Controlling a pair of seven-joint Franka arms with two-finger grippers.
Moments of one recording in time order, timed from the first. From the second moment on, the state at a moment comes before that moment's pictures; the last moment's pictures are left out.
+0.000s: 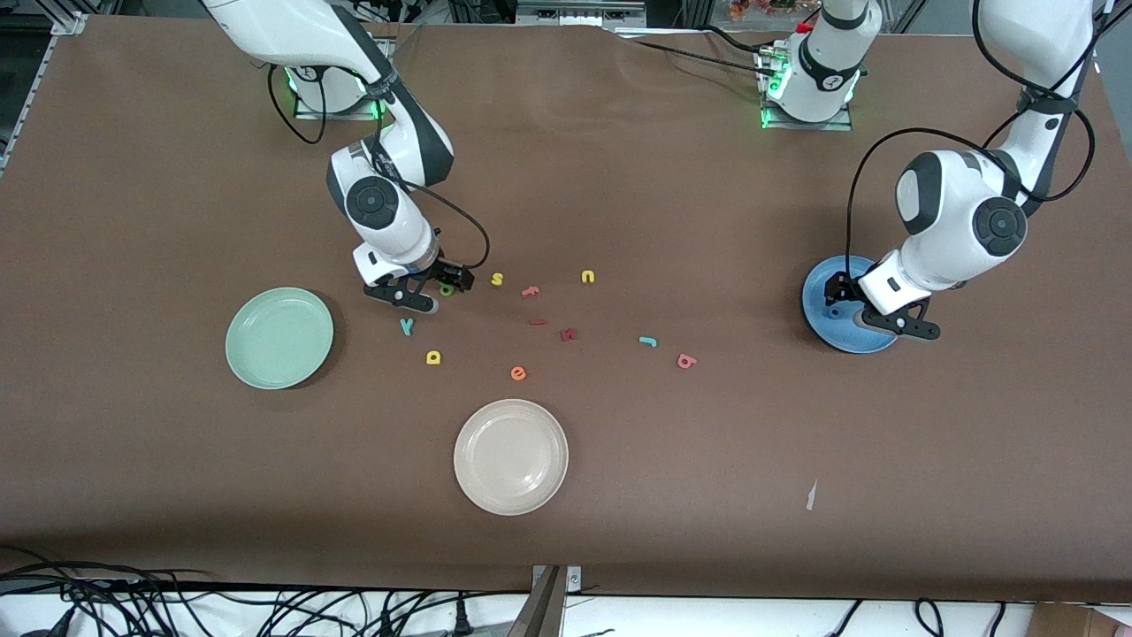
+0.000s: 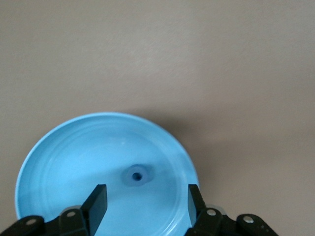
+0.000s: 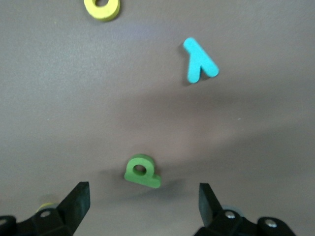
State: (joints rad) left arm 0.05 0.25 -0.07 -2.25 -0.09 2.45 0.26; right arm 0.45 0.44 0.09 -2.17 0.02 2.57 0.79
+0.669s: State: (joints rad) left arm -0.28 0.46 -0.08 -2.02 -0.34 2.57 0.18; right arm 0.46 0.45 0.08 -2.17 0.02 2.60 0.80
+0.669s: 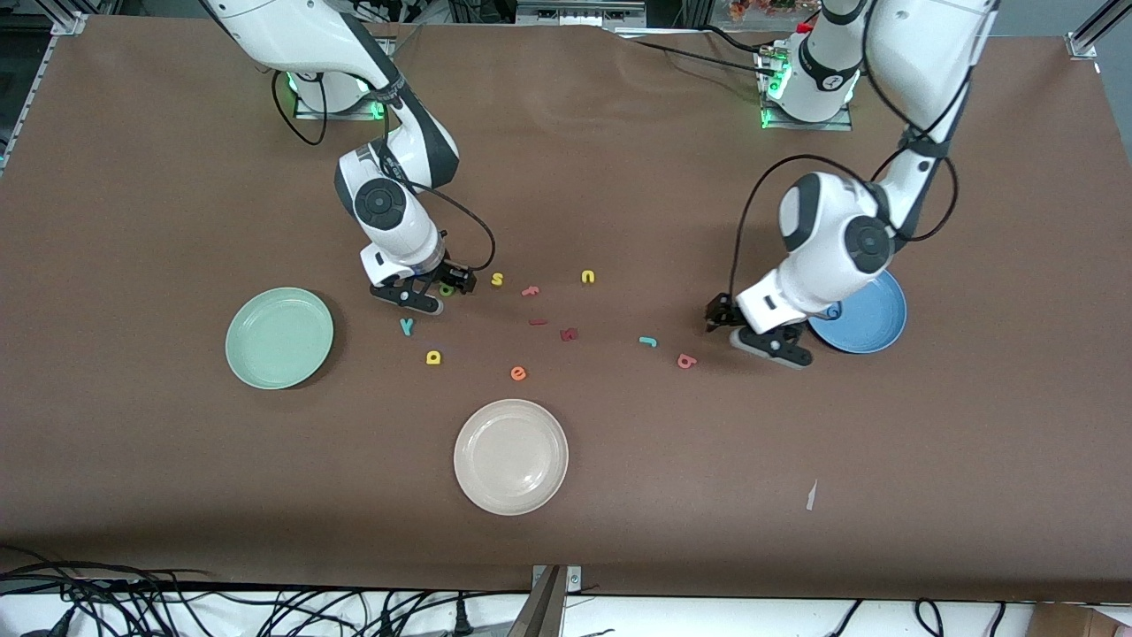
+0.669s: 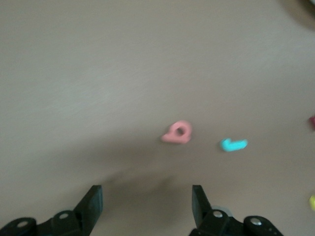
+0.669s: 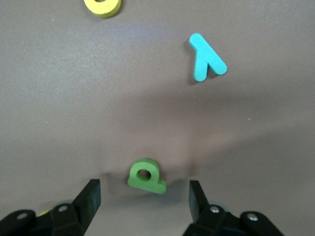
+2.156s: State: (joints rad) left arm -0.43 0.66 -0.02 -1.89 -0.34 2.71 0.09; right arm 0.45 0.47 0.07 -2.16 0.02 2.62 0.80
